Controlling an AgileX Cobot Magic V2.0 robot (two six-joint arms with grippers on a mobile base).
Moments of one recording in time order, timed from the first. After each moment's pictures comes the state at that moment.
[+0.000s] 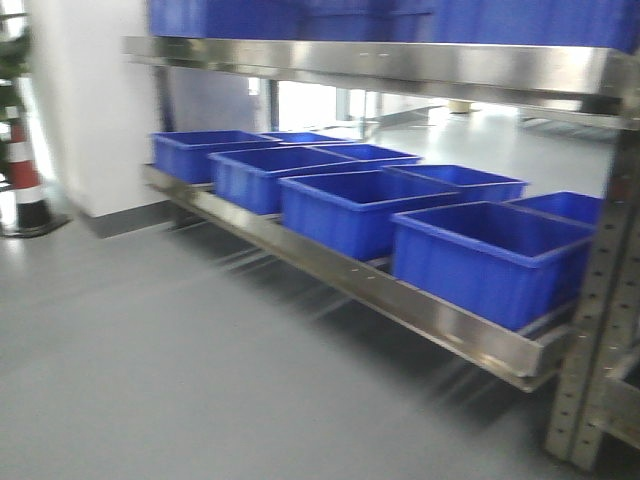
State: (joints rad) left arm -0.01 0.26 -0.44 -0.15 0.14 0.09; right arm 0.01 0.13 -0.47 0.10 0.35 -0.10
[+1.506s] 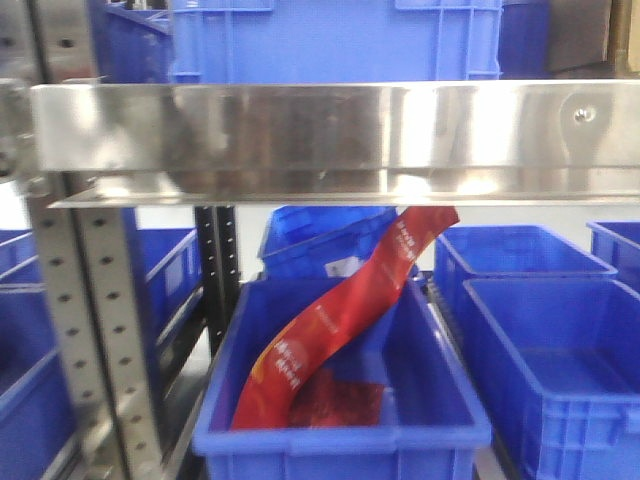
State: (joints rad) left arm -0.01 0.26 -0.44 -0.15 0.14 0.09; right arm 0.01 0.13 -0.47 0.10 0.35 -0.10
